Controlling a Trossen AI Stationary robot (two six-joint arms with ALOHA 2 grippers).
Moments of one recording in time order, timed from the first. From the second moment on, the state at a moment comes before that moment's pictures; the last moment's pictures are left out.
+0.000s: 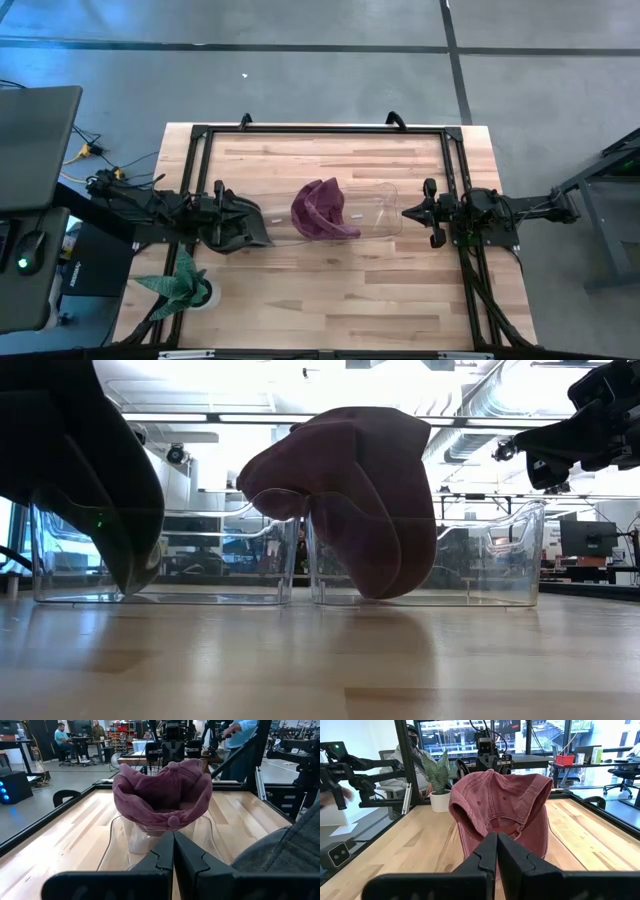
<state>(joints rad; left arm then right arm) -0.39 0.01 0.07 -0.12 -0.46 -0.03 0.09 0.03 0.02 0.02 0.06 0.07</state>
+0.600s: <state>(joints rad) -0.38 0.01 0.07 -0.09 -0.45 -0.09 0.09 0.03 0.02 0.02 0.06 0.07</state>
